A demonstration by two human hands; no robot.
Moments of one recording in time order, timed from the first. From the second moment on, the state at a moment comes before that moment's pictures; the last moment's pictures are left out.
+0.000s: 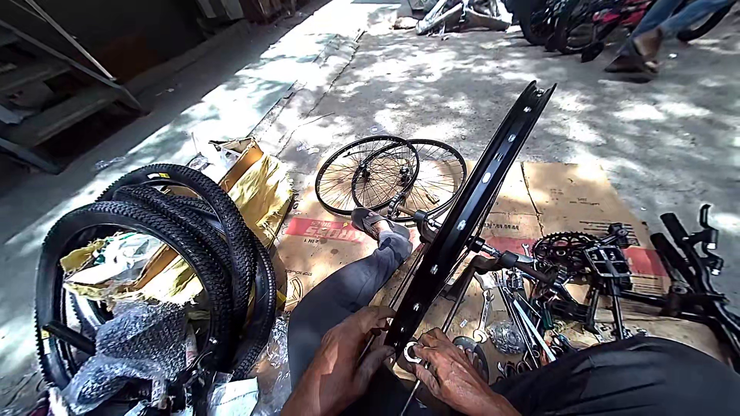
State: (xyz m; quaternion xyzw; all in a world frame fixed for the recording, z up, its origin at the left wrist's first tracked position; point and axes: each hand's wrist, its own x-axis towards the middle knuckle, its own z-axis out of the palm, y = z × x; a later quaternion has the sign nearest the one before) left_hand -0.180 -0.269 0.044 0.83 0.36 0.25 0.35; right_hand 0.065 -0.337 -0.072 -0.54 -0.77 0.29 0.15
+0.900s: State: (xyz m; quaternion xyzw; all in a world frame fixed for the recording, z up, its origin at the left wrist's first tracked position) left_hand -0.180 -0.274 0.024 0.88 0.38 0.09 0.29; right_hand 0.064 -0.337 -0.075 -0.55 -0.78 0.27 0.15
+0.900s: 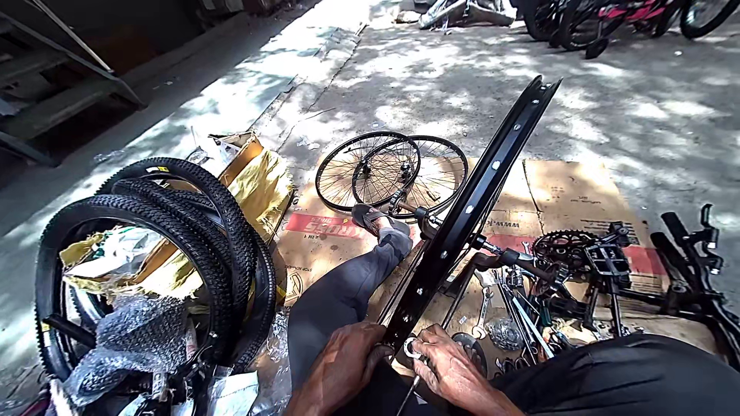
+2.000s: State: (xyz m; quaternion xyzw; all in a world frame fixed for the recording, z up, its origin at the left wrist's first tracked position) left_hand -0.188 -0.266 0.030 0.79 0.39 0.26 0.40; right_hand 0.065 -0.337 -0.075 -0.55 -0.77 0.29 0.16
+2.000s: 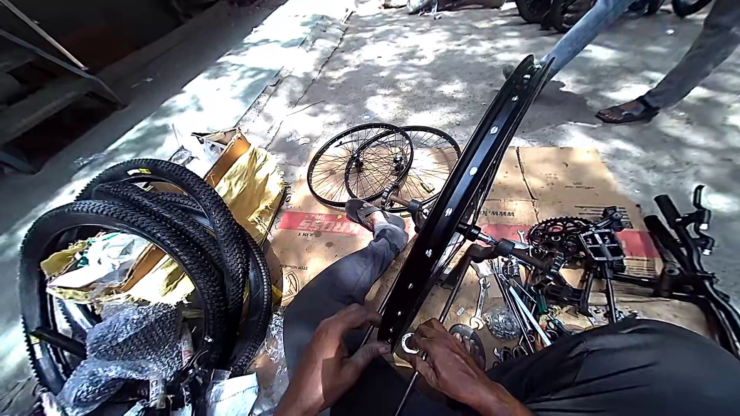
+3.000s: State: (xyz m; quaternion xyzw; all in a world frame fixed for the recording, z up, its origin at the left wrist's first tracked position) left_hand -0.151 -0.263 0.051 0.69 0.28 0.37 0.55; right_hand 0.068 -0.341 -0.062 -0.55 -0.75 0.31 0.22
